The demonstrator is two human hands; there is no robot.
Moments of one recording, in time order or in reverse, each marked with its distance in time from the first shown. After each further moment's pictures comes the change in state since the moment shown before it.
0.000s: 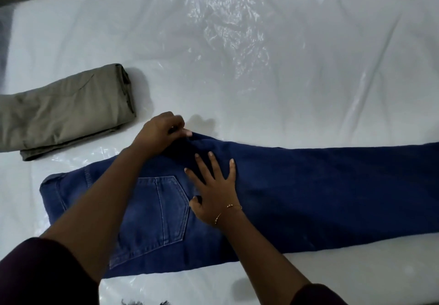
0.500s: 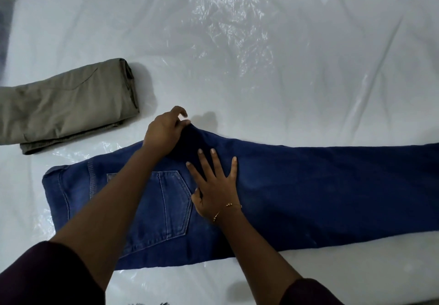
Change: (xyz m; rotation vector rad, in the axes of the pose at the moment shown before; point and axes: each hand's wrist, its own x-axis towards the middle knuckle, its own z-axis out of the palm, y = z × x) left_hand -0.002 0.009 0.015 -0.048 0.149 -0.147; right_hand 0.001 -0.006 0.007 -0.070 0.044 0.028
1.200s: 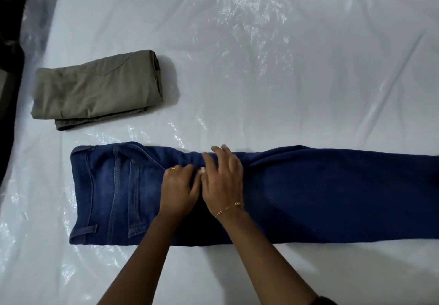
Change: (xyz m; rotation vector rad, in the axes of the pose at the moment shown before) left_hand -0.142 -0.004 0.038 -0.016 0.293 0.071; right_hand -0.011 -0.028 -0.027 0.236 0.402 0.107
